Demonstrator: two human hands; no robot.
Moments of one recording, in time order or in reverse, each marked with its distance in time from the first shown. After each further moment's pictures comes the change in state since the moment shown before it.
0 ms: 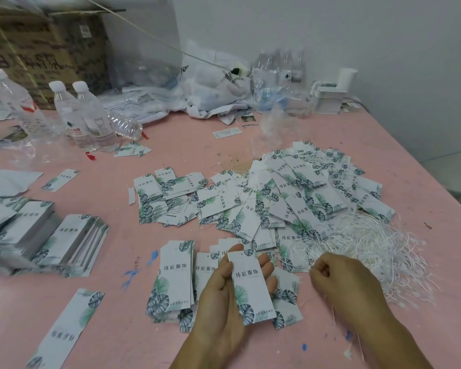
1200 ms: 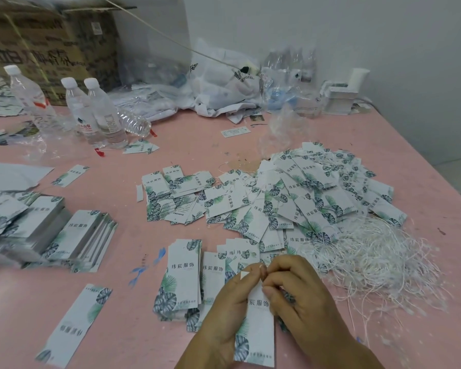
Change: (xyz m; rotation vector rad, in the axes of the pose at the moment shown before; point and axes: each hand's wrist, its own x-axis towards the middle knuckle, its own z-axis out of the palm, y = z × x) left_hand 0.005 0.003 -0.017 0.585 -0.148 0.091; right_hand -0.028 -0.061 0.030 0.539 0.293 -0.757
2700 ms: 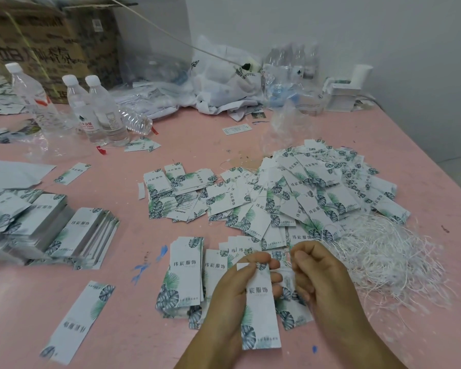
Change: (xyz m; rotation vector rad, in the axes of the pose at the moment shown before) left_hand -0.001 0.008 0.017 -0.177 0.160 0.066; right_hand 0.002 0.020 -0.011 0.771 0.087 0.725
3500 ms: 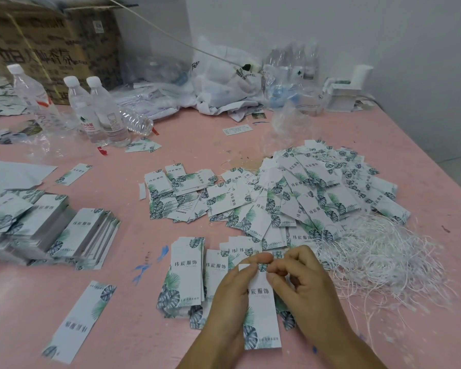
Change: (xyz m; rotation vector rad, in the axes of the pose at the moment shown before) left_hand -0.004 -0.002 -0.006 0.251 0.004 0.059; right_hand -0.008 0.007 0.016 -0.687 0.006 -0.307
